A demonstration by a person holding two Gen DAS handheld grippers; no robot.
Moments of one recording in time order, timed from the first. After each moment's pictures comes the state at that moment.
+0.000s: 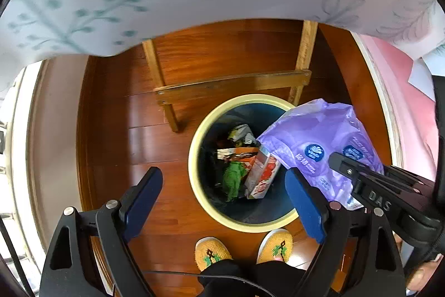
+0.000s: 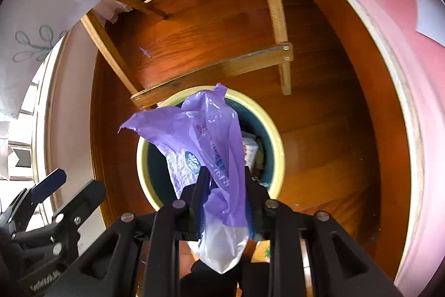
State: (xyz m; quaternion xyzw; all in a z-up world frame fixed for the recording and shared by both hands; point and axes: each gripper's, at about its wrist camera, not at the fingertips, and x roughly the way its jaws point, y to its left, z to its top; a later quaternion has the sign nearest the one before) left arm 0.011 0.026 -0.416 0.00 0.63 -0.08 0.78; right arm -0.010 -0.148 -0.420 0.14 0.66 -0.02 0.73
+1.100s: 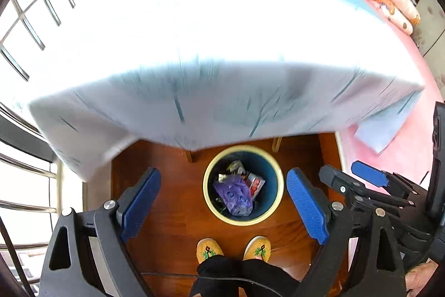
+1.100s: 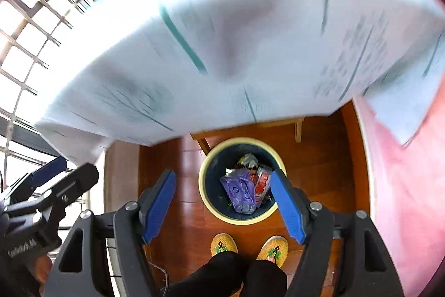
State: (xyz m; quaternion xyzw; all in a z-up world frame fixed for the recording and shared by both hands) left arm 0.003 0.046 -0.168 -0.02 0.56 -0.05 0.83; right arm -0.006 -0.149 -0.177 0.12 0.59 0.05 0.80
